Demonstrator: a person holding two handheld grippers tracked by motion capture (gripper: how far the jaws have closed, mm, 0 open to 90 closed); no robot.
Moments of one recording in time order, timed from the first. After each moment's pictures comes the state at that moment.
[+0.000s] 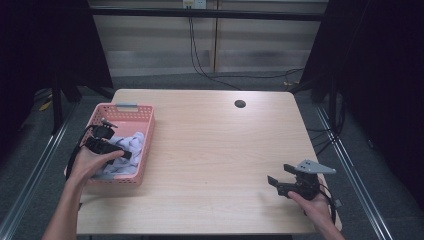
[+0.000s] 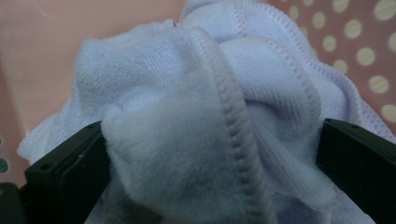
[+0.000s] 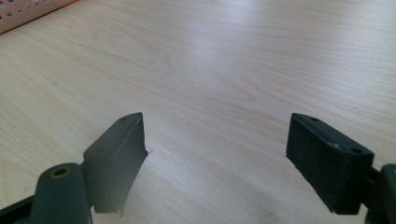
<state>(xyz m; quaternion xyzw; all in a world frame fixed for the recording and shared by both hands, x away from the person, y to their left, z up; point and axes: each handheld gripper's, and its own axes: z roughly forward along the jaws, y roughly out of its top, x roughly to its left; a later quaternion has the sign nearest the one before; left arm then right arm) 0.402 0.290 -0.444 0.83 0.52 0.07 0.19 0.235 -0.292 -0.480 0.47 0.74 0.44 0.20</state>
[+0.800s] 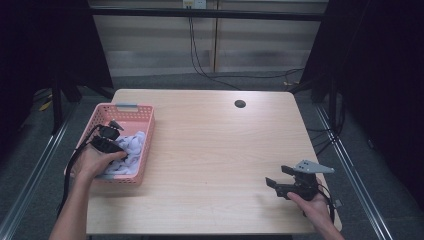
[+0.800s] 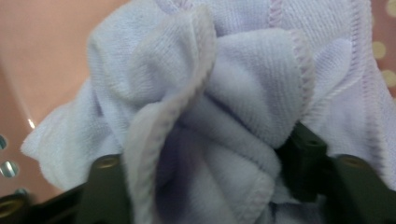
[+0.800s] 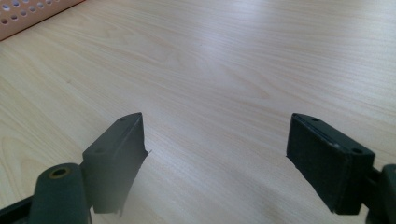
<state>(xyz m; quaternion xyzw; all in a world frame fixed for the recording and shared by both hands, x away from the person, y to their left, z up) 0.413 0.287 -0.457 0.85 0.50 0.06 0.13 0.234 -0.289 -0.479 0.46 0.75 0.44 0.18</state>
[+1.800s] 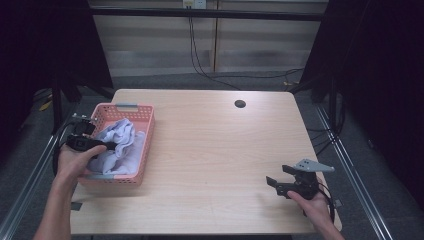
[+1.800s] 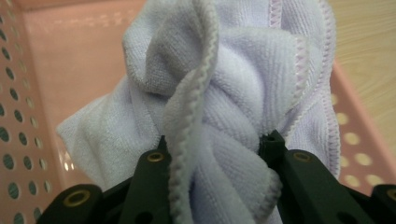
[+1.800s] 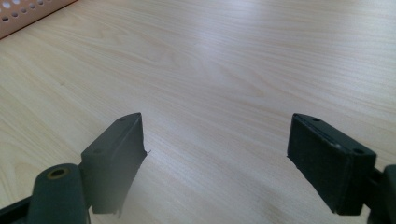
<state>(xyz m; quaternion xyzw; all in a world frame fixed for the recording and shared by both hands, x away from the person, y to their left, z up) 0.389 0.333 -0.412 0.79 0.52 0.05 0.32 0.236 -0.290 -0.478 0.47 0.74 0.43 0.18</state>
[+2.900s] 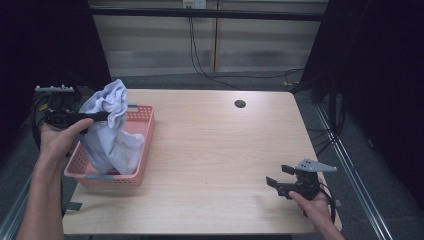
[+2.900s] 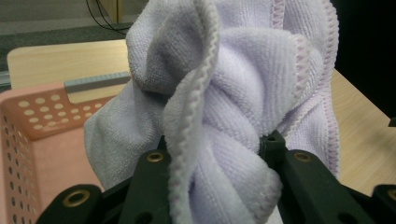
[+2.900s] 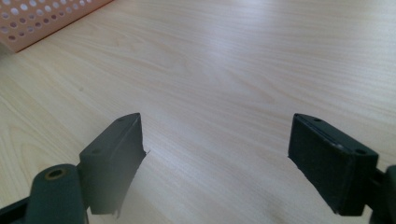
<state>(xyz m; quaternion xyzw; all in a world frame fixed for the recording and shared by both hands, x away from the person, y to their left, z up) 0.385 0.329 -0.313 0.76 0.46 0.09 0.46 0.234 -0.291 -0.474 0.46 0.74 0.46 0.17</state>
